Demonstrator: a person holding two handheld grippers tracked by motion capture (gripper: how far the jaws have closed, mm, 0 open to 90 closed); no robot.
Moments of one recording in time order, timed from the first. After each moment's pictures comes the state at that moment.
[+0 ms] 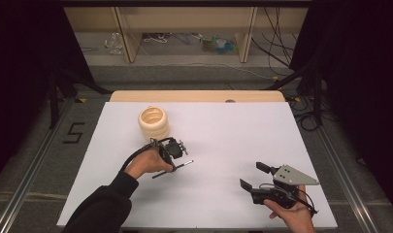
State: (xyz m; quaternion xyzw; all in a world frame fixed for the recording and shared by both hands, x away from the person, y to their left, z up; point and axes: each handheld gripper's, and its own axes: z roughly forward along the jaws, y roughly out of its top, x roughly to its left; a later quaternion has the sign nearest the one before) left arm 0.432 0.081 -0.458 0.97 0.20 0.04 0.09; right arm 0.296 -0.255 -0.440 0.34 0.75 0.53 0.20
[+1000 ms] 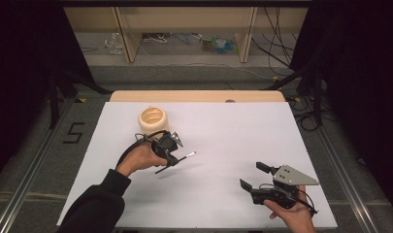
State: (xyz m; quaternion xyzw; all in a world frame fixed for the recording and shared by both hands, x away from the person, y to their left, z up) left arm 0.432 0.101 -0.428 0.95 0.22 0.05 0.20; right arm 0.295 -0.255 -0.439 0.33 0.75 0.53 0.20
